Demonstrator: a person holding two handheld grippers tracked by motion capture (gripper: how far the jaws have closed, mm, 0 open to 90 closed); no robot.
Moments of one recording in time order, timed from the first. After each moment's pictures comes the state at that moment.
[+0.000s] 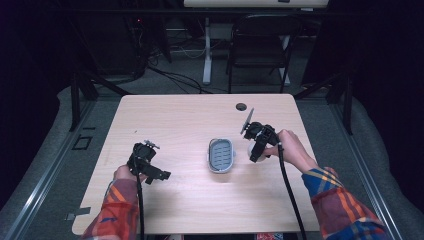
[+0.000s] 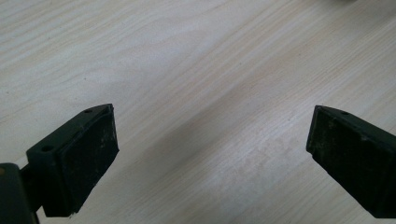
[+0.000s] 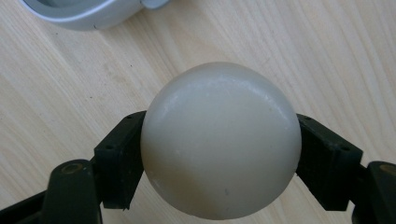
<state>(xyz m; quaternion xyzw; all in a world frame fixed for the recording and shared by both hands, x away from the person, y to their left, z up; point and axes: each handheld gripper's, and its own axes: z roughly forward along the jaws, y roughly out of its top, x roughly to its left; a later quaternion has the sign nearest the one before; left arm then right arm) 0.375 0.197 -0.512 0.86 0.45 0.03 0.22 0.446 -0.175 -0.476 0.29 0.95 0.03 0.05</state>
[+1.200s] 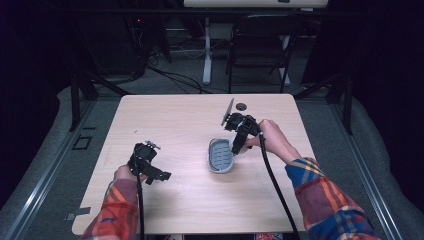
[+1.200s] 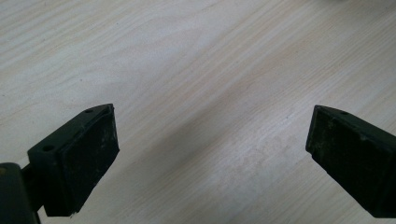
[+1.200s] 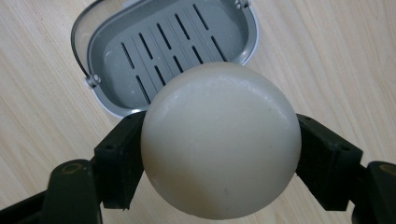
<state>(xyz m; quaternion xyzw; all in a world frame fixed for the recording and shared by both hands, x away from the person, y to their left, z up) 0.375 0.196 -0.512 0.87 0.45 0.03 0.22 0.461 -0.120 -0.452 0.26 0.96 0.06 0.05</state>
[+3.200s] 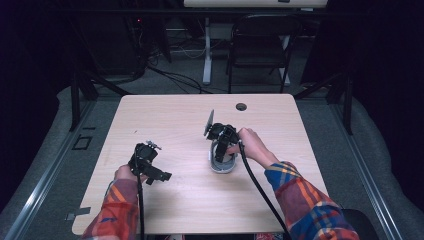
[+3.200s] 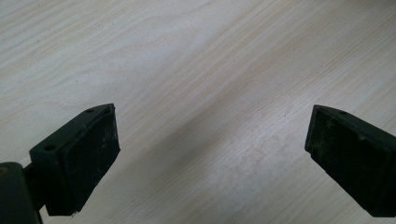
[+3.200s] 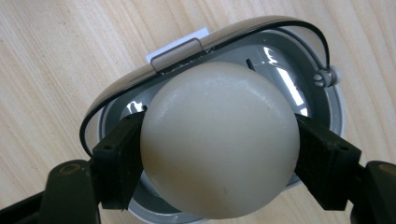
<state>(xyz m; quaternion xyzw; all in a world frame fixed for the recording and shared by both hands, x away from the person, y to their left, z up) 0.374 0.193 -0.512 0.87 0.44 0.03 0.22 0.470 -0.070 -0.503 0.24 0.97 0.05 0.02</state>
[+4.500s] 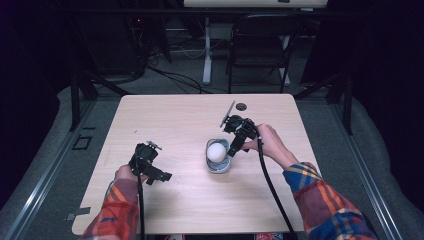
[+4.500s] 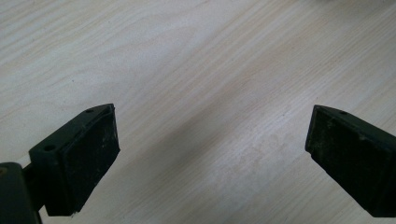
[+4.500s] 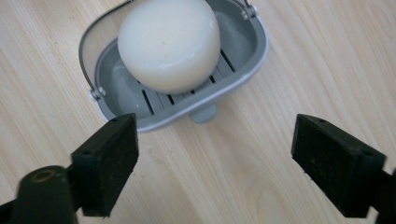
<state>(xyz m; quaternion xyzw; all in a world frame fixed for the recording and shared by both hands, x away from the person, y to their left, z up) 0.375 0.193 -0.513 0.87 0.44 0.02 0.22 0.457 -0.122 -0.463 0.26 0.96 0.11 0.04</state>
